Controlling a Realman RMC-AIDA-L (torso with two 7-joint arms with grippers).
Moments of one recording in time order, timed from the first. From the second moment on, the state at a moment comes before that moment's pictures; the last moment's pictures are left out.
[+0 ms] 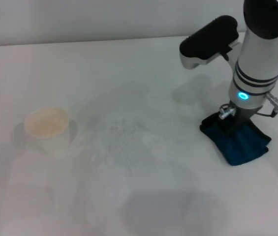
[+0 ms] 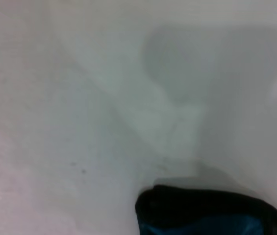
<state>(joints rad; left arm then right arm) -0.28 -2.08 2.80 -0.01 -1.21 1.33 -0.06 0.81 2.02 -1.77 -0.97 0.35 1.47 0.07</state>
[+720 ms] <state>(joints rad) -0.29 -2.08 2.81 -0.01 -1.21 1.33 -0.06 0.63 2.01 -1.63 -1.31 0.34 1.50 -0.07</state>
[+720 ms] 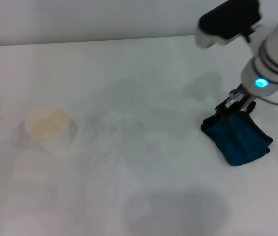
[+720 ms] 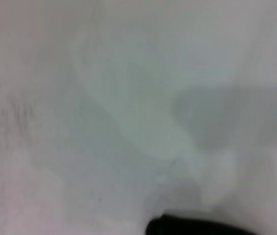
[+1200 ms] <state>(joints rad) -0.28 -2.08 2.80 -0.01 -1.23 1.34 -0.06 0.49 2.01 -1.28 -1.27 0.53 1.27 -0.48</state>
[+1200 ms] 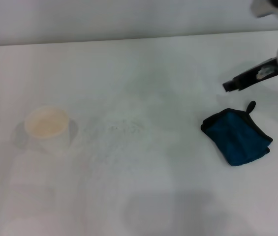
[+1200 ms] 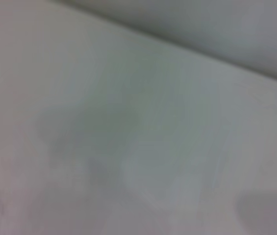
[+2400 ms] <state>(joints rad) -0.20 -2.08 2.80 0.06 -1.32 1.48 -0.05 0.37 2.01 -0.42 -0.53 1.59 1.16 -2.08</state>
